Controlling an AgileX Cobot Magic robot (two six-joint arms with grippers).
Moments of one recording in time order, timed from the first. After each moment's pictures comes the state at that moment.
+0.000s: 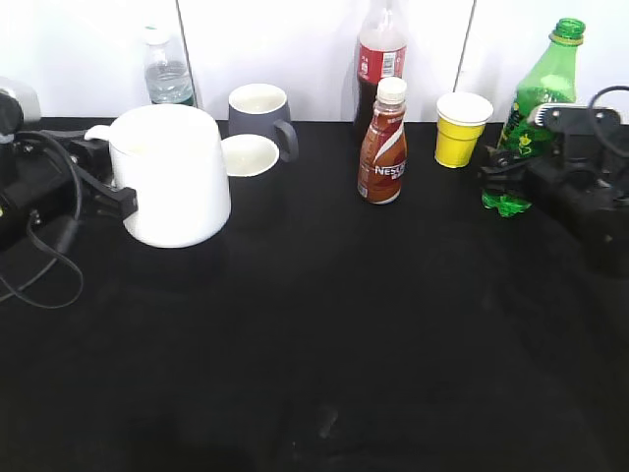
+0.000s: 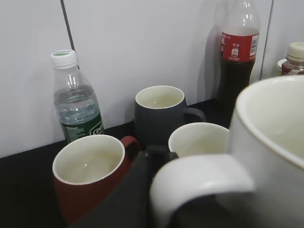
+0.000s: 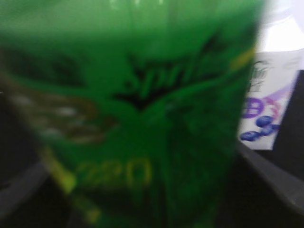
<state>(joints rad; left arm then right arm) -0.30 1.62 -0.45 0.15 -0.95 -0.01 0.11 2.20 -0.89 0.03 -0.99 0.05</state>
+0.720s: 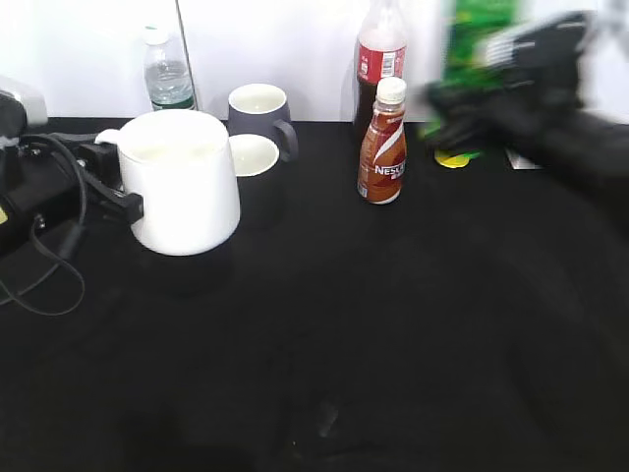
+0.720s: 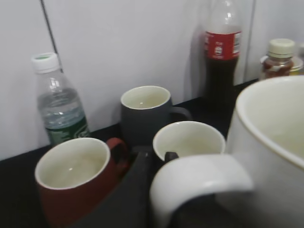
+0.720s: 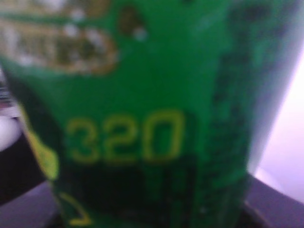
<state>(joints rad) -0.30 1.62 -0.45 0.23 -0.96 -0.06 0.30 1.79 -0.75 -0.29 -0.91 0.03</state>
